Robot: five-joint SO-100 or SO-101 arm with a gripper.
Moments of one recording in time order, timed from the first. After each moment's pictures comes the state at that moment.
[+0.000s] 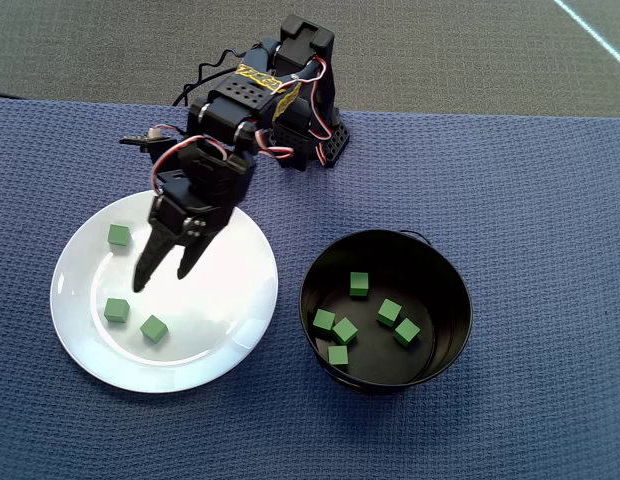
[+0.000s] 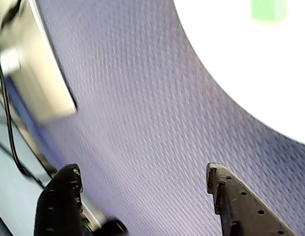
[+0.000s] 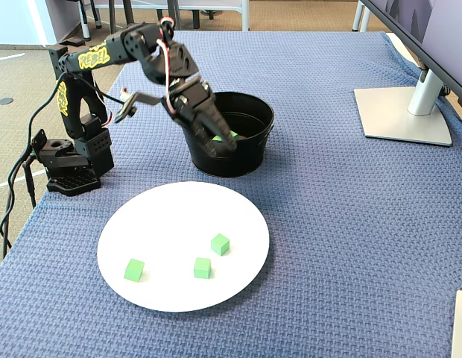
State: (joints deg) arm 28.1 88.6 68.2 66.4 14.2
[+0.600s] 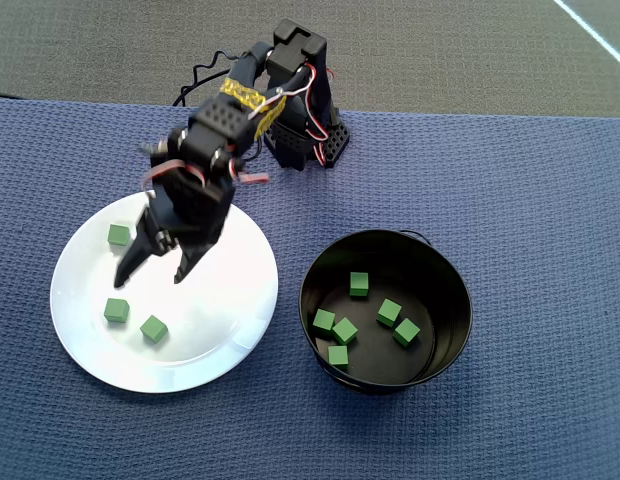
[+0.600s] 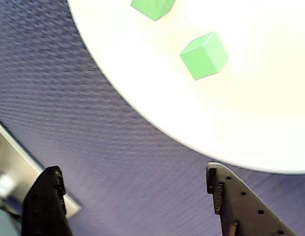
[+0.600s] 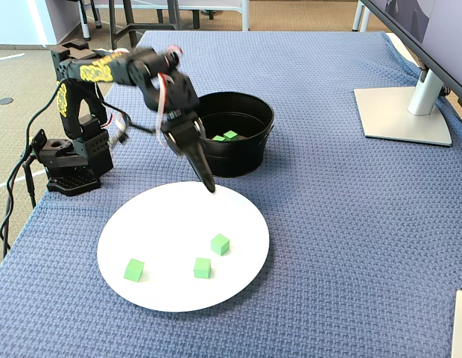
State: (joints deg) arm 30.6 84.2 77.7 61.9 29.4
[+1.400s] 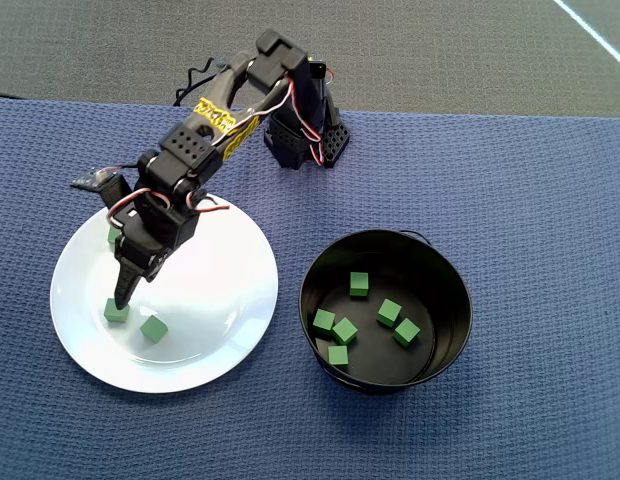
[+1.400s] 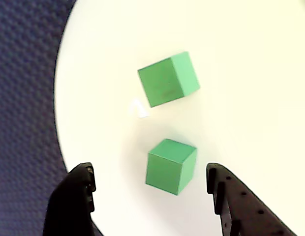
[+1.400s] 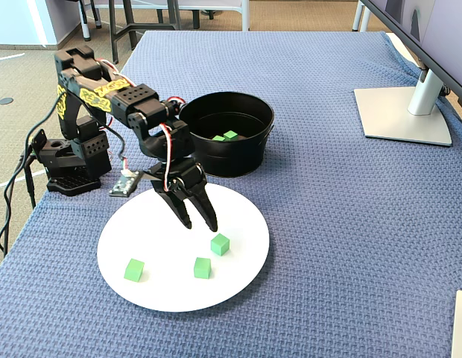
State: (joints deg) arm 38.3 72.2 77.6 57.7 -11.5
